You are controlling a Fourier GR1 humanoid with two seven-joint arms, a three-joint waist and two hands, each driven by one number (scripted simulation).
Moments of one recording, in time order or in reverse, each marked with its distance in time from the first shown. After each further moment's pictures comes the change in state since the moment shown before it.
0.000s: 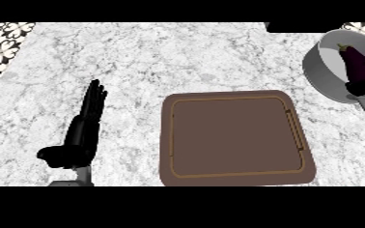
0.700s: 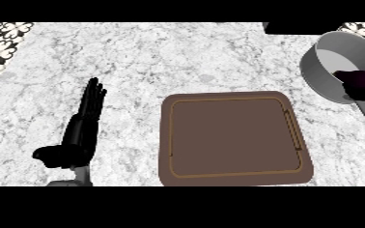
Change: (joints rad) left arm -0.002 -0.001 0.001 -0.029 0.000 -0.001 0.024; right arm -0.020 -0.036 -0.190 0.273 -0.208 -0.034 -0.210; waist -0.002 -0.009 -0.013
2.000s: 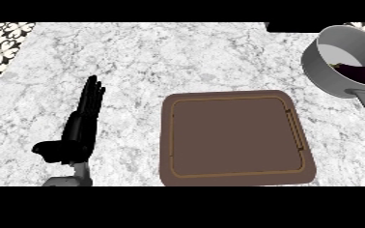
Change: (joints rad) left arm -0.025 0.001 0.026 0.028 0.001 -0.013 -0.001; right arm 0.092 -0.237 -0.412 0.284 -0.627 0.064 -0.602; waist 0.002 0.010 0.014
